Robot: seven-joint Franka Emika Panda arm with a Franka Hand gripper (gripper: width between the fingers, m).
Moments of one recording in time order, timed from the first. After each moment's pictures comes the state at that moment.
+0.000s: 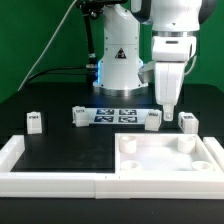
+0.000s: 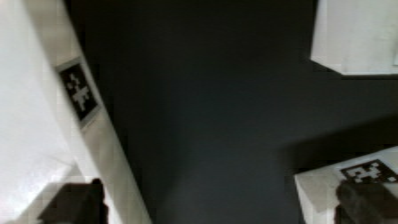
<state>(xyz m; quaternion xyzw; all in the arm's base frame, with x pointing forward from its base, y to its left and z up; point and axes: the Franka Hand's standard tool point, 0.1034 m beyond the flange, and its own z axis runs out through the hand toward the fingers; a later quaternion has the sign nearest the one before) 0.445 0.091 0.053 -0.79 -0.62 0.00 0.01</state>
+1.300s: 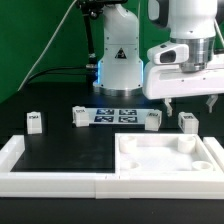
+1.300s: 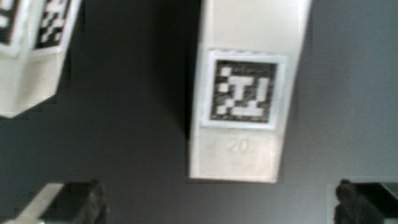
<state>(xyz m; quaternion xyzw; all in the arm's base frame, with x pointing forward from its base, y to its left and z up) 0.406 0.144 0.040 -1.00 -0.07 0.01 0.03</state>
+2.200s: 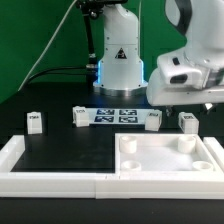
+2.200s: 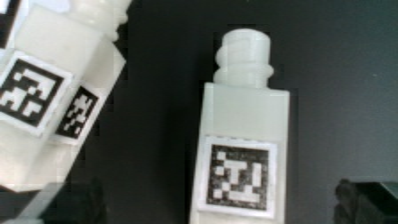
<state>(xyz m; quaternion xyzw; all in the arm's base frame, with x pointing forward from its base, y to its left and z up) 0.392 0.142 0.029 -0.95 -0.08 0.29 -0.01</state>
